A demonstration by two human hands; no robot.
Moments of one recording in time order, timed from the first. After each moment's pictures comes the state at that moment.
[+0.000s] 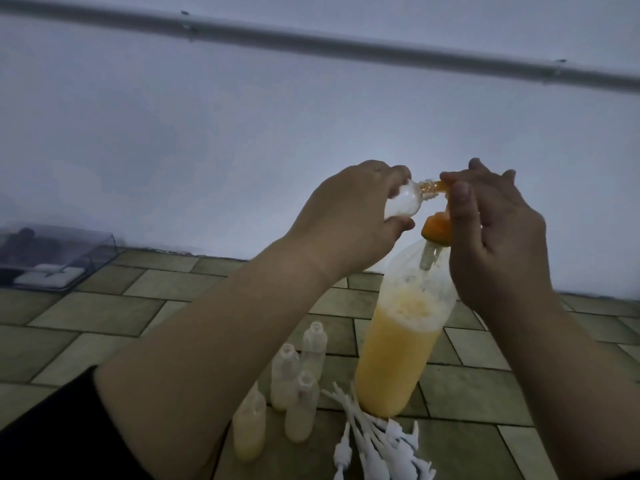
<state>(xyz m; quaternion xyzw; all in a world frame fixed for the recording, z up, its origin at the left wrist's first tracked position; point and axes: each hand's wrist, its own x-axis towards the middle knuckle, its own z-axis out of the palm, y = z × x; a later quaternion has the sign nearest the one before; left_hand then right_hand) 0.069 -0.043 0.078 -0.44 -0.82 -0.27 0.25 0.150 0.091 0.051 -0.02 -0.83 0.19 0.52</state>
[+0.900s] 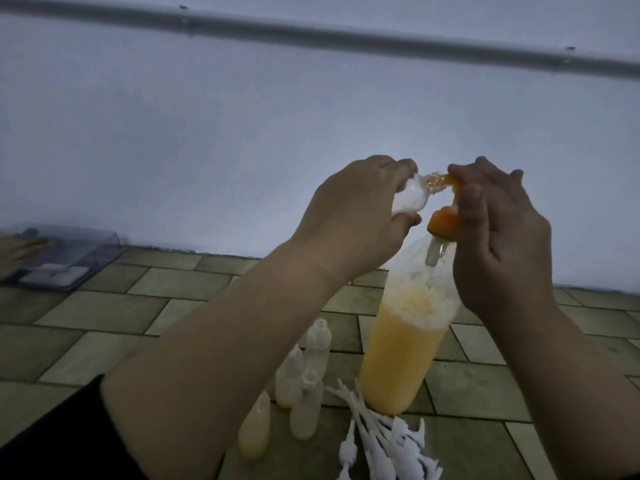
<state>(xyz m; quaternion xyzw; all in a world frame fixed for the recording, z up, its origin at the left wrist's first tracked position) 0.072 -0.040 0.074 -0.44 -0.81 -0.29 0.27 0.147 0.092 0.039 -0.04 -0.82 0.17 0.54</state>
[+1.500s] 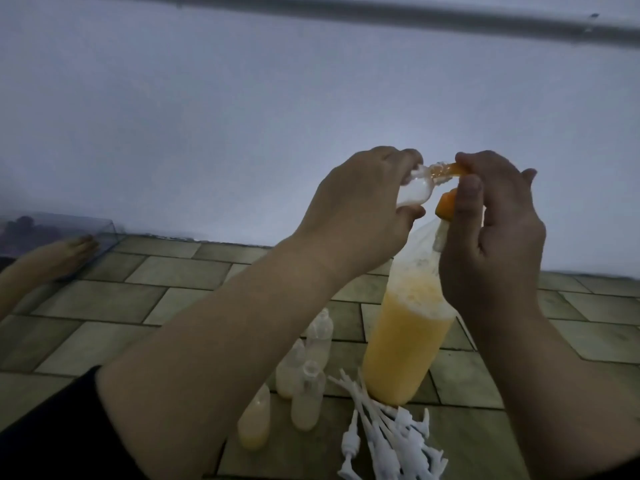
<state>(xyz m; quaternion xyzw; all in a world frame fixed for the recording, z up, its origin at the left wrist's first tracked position) 0.068 -0.033 0.061 -0.44 -0.81 -0.30 0.26 0.132 0.084 0.024 -0.06 -0.79 0.20 0.57</state>
